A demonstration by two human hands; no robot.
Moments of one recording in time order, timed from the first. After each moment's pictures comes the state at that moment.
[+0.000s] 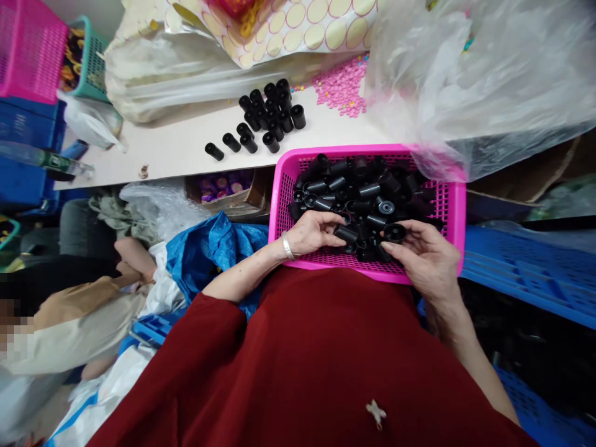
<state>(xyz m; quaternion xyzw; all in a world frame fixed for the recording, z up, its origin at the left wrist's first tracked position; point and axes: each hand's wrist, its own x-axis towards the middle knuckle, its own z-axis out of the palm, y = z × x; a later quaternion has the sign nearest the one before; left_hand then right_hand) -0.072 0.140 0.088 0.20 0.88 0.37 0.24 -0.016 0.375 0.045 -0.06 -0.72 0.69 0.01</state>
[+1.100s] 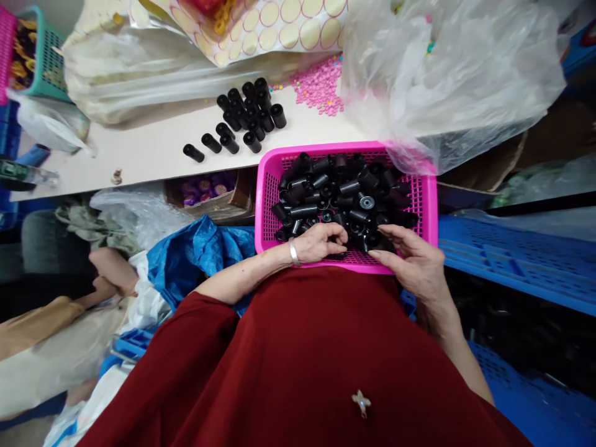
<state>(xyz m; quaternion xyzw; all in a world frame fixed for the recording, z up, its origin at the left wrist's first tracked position) -0.065 0.173 0.070 0.23 0.80 0.41 0.38 0.001 0.389 0.051 -0.01 -0.78 0.63 0.00</state>
